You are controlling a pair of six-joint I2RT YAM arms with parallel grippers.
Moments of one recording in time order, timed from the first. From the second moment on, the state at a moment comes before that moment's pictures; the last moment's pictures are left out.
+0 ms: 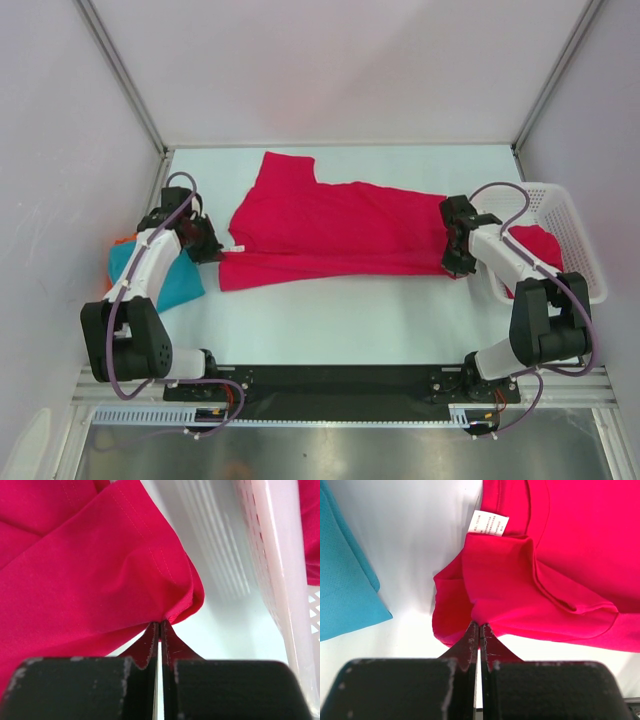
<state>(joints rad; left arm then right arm) 0.09 1.37 1.01 -0.76 0.16 -0.36 0.17 1.48 0.97 -0.79 0.34 0.55</state>
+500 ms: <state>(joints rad) 0.11 1.37 1.01 -0.76 0.18 -0.35 0.21 1.40 0.95 -0.89 0.34 0.59</state>
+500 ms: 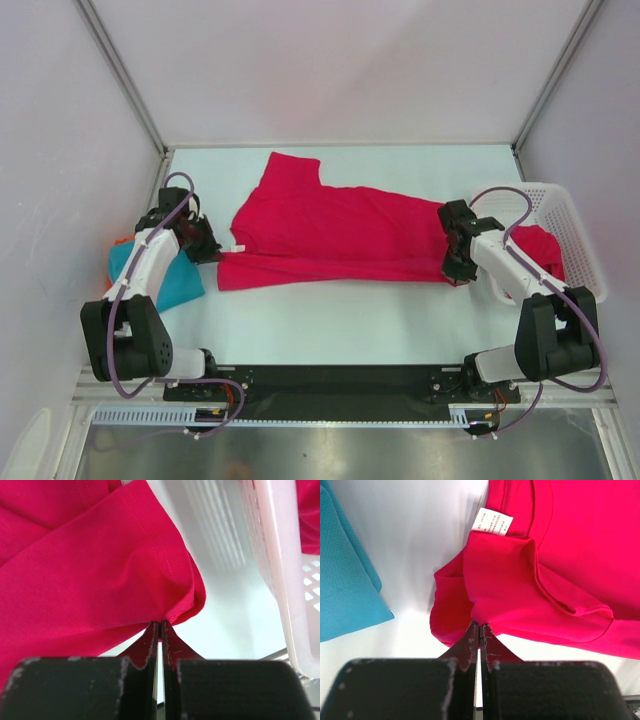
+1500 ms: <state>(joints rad) 0.13 1.38 1.01 -0.74 0.19 -0.33 0.22 1.37 0.95 -0.97 0.27 0.59</state>
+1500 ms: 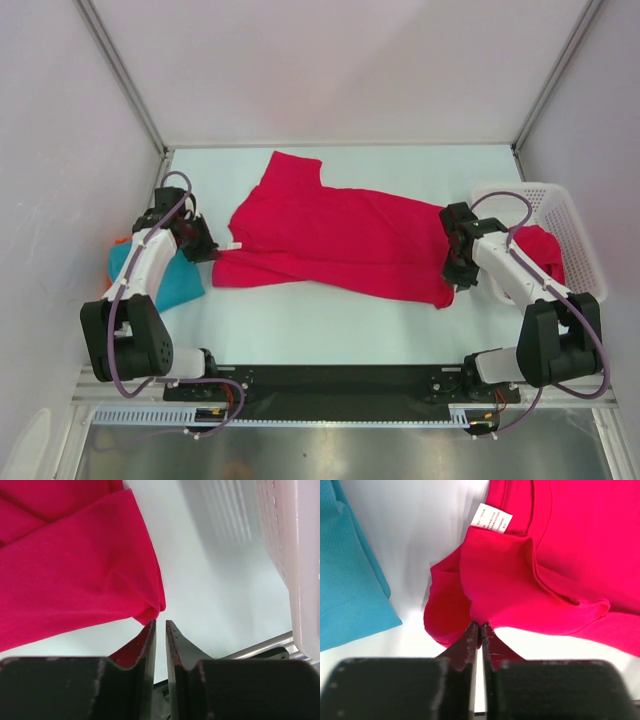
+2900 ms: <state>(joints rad) 0.09 2.50 2.23 -0.64 0.52 -0.55 0.04 2.16 1.84 -0.78 0.30 0.47</state>
